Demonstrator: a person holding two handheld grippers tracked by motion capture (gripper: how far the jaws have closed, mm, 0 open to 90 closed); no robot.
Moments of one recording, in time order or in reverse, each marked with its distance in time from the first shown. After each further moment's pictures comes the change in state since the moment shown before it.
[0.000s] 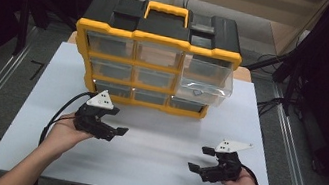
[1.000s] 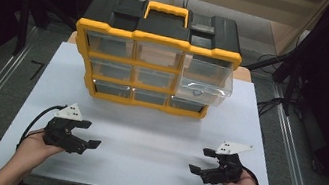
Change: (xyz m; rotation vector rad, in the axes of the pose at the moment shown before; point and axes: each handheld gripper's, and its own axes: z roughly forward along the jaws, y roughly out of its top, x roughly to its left) left arm 0.009 -0.066 -0.035 0.046 0.007 -0.115; right arm 0.001 -0.004 -0.002 0.015 -0.009 -0.003
